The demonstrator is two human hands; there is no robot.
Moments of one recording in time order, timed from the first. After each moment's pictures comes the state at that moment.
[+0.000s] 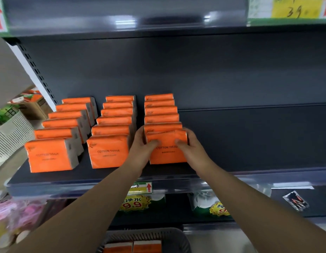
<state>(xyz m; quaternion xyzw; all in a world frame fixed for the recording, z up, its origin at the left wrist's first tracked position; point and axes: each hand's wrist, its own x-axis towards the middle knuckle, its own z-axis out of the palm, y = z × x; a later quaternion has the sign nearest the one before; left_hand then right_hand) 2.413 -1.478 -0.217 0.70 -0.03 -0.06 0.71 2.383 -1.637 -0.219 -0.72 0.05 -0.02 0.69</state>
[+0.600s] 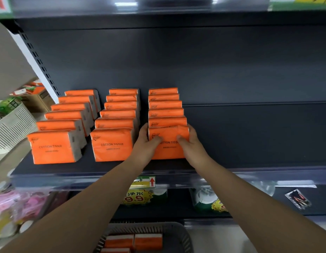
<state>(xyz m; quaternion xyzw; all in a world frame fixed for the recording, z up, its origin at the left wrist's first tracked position) 2.409 -1.475 -0.219 0.73 -0.02 -0.08 0.68 2.387 -1.623 -0.222 -0.74 0.05 -0.02 0.67</state>
